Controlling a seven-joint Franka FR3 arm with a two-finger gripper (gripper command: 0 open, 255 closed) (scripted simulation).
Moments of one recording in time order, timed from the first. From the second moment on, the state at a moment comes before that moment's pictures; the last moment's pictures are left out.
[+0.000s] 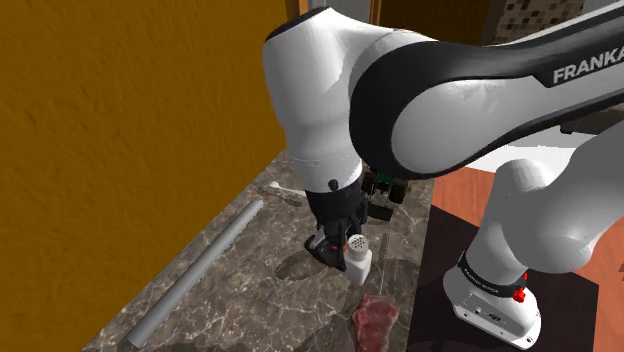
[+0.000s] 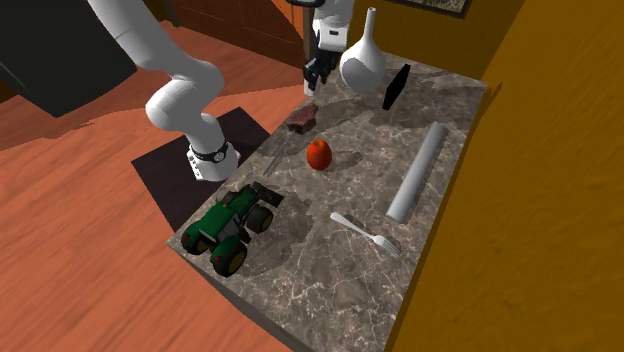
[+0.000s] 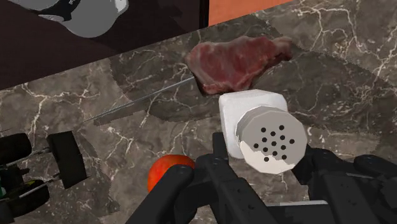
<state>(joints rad) 0.39 -0.49 0.45 -2.31 0.30 1.68 0.62</state>
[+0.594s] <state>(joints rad) 0.46 -0.40 0.64 -2.21 0.37 1.72 0.85</state>
